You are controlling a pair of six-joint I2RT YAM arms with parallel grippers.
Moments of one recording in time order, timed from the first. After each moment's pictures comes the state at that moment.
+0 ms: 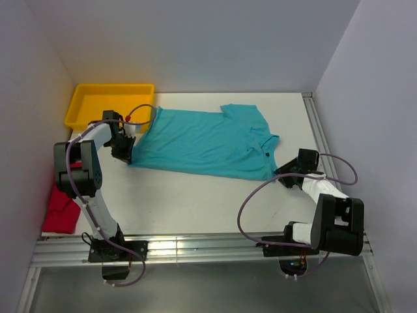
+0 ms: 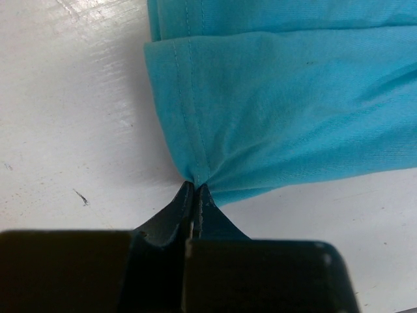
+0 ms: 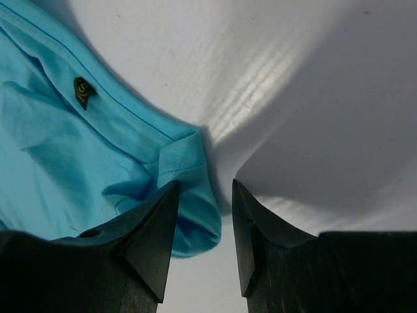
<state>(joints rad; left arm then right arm) 0.07 1.90 1.29 -0.72 0.20 0.34 -0.20 1.26 0.47 -0.19 -0.11 0.90</state>
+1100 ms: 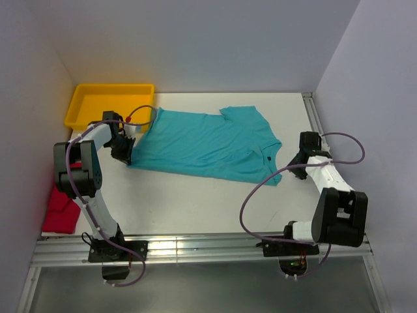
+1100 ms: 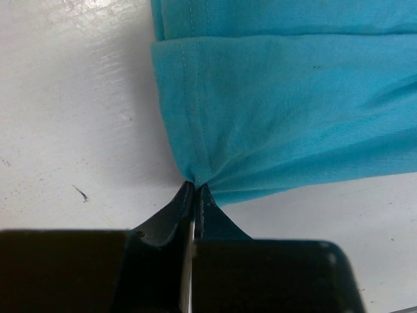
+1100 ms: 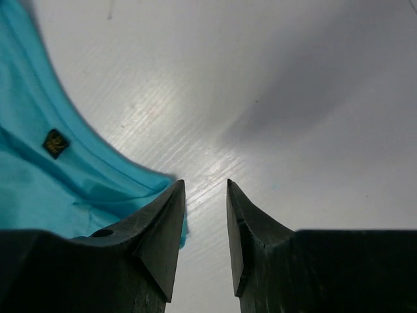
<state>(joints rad) 0.07 1.90 1.28 -0.73 0.19 0.36 -0.18 1.35 0.76 -0.54 0.20 0.60</state>
